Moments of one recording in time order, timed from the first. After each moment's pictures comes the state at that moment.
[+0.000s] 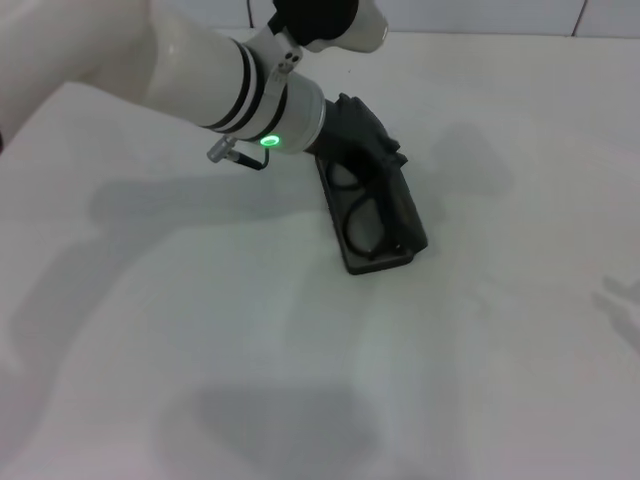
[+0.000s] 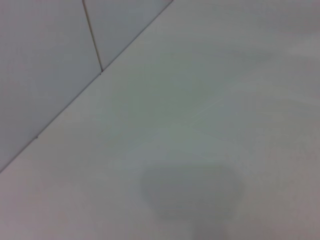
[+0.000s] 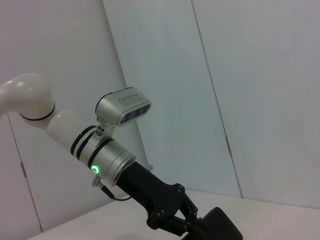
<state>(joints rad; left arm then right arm) -0.81 -2.10 1.58 0.90 2.20 0.93 -2.13 0.24 1.95 -0.37 -0.62 -1.89 -1.90 1.18</state>
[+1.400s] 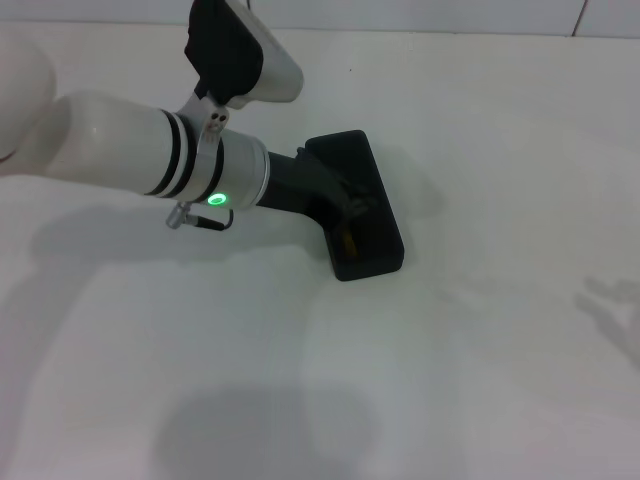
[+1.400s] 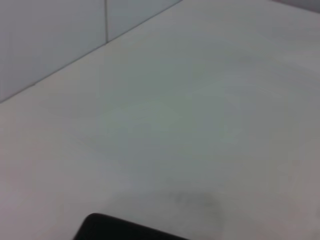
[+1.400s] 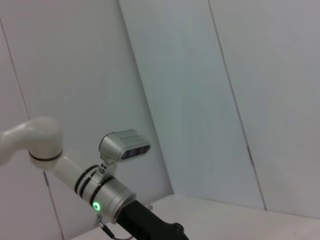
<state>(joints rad) -0.65 -2.09 1.52 0.86 2.00 0.97 -1.95 0.26 1.96 -0.37 -0.62 -1.89 -1.95 1.20</state>
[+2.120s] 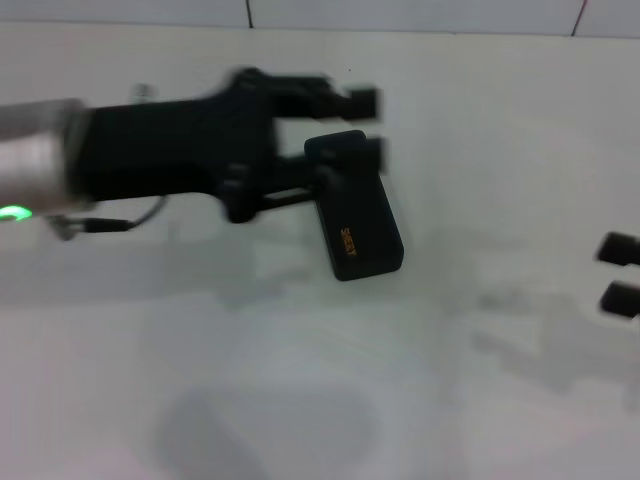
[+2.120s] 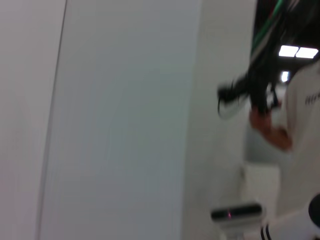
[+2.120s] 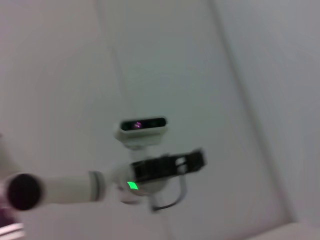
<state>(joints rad) -0.47 -2.08 1.04 0.89 1.44 1.83 -1.48 0.36 2.02 -0.48 -0.62 -1.89 -2.10 1.21</state>
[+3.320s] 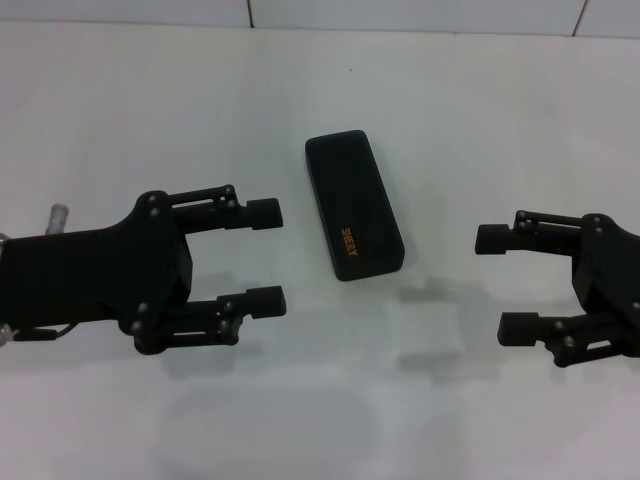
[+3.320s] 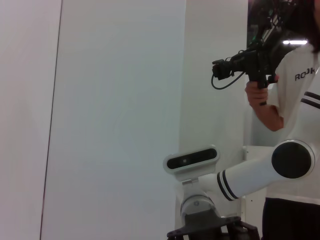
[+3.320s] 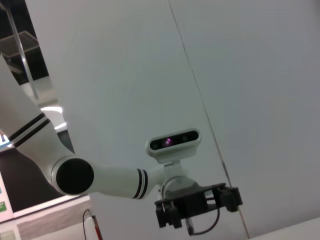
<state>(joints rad) -0.37 -2.02 0.93 0.66 1.56 2.01 -1.14 0.49 2.03 -0.86 -0.64 -1.72 -2.00 1.35</state>
